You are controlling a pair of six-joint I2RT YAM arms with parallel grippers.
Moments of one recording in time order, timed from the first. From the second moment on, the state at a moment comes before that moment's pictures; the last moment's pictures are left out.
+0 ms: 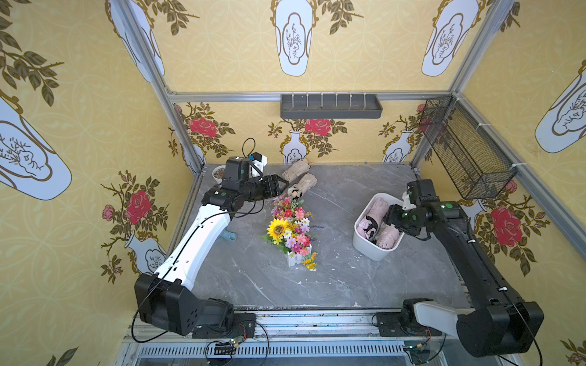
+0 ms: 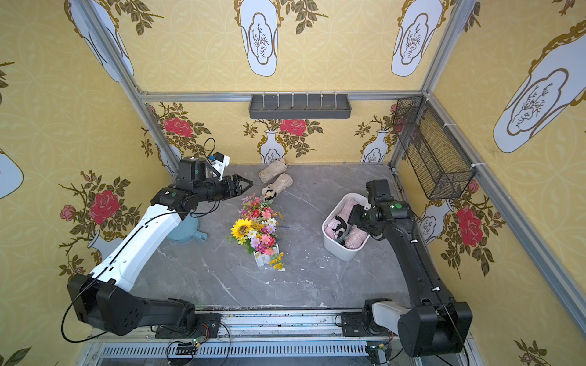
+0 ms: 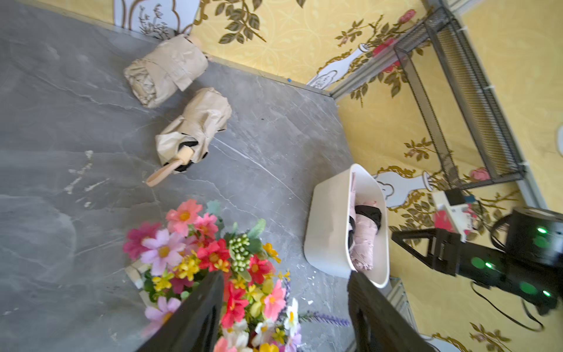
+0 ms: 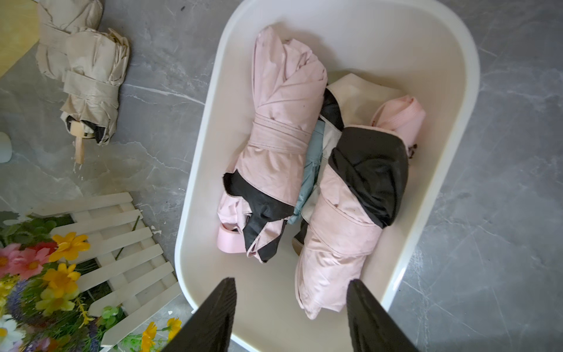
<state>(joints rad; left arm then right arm) -0.29 1.41 1.37 -0.58 0.46 -0.49 0.04 1.21 1.16 -1.04 -0.13 0.49</state>
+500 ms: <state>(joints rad) -0.29 1.90 1.87 -0.77 0.21 -0.18 0.04 1.28 1.17 -0.95 -0.24 0.41</state>
